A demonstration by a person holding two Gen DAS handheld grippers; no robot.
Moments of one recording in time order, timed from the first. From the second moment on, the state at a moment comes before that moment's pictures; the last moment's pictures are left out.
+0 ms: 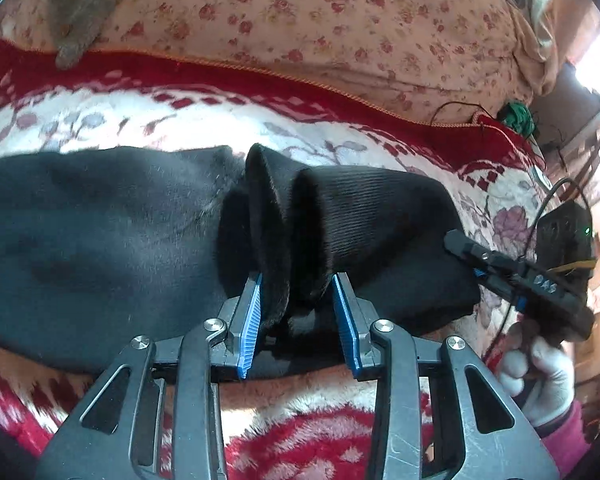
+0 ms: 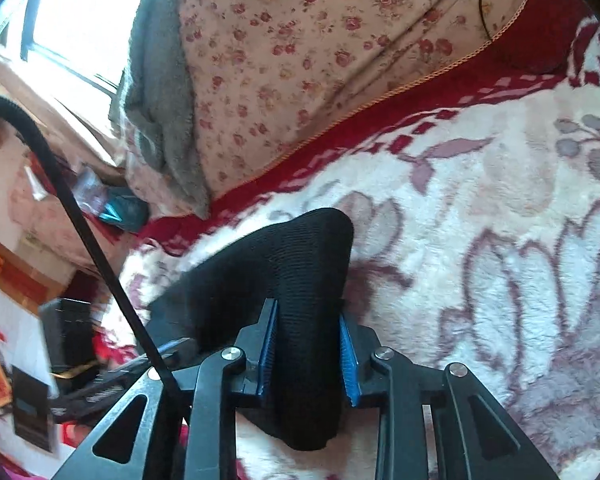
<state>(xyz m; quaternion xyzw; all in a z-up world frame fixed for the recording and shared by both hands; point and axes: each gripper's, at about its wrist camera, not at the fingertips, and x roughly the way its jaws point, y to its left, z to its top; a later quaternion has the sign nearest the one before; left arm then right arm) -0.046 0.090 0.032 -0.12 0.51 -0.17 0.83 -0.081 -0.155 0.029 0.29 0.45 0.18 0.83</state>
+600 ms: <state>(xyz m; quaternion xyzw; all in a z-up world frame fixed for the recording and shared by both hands) -0.056 0.130 0.048 -0.11 0.49 -0.06 0.86 -0.086 -0.123 0.087 0.21 0.40 0.22 0.87</state>
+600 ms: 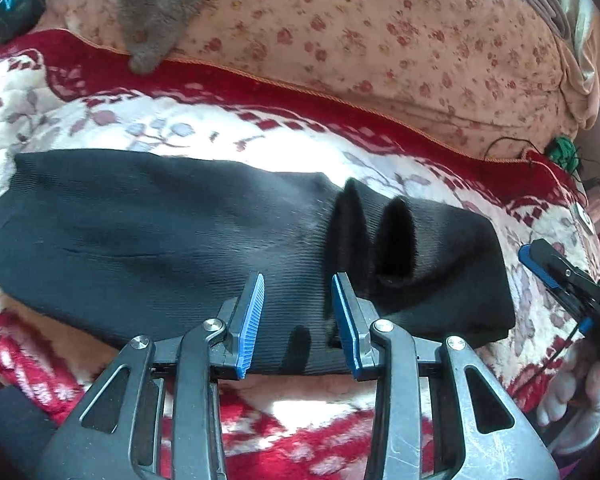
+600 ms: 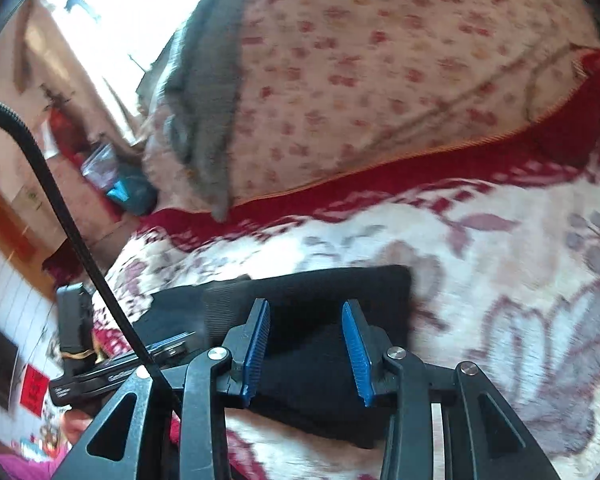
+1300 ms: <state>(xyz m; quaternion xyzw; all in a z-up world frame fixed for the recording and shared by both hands) -0.074 0.179 0.052 -0.15 0.48 -0.02 0.86 -0.070 -0.035 0.072 0.14 0.44 0.27 0.84</state>
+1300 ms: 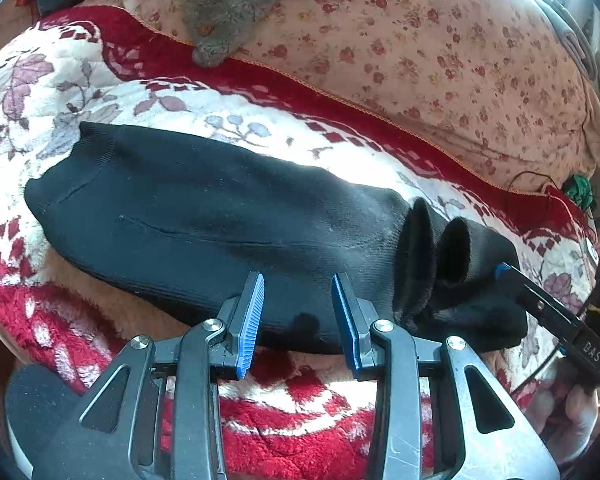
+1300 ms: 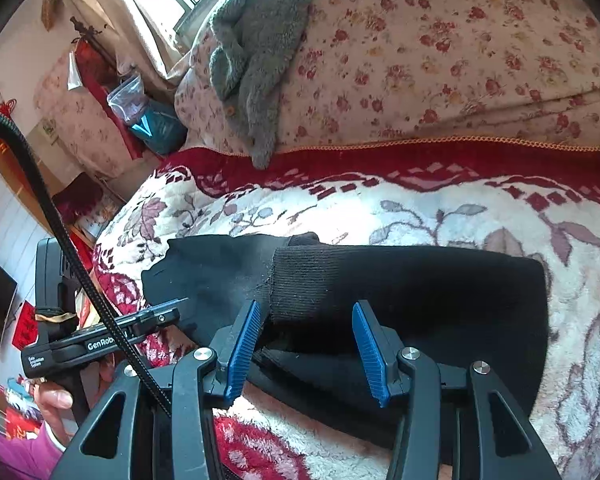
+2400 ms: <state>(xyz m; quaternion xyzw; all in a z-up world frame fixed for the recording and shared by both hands) -0.047 0.128 0.037 -0.14 0.49 -0.16 0.85 0.019 0.010 0.036 -0.16 0.46 0.31 0.82</state>
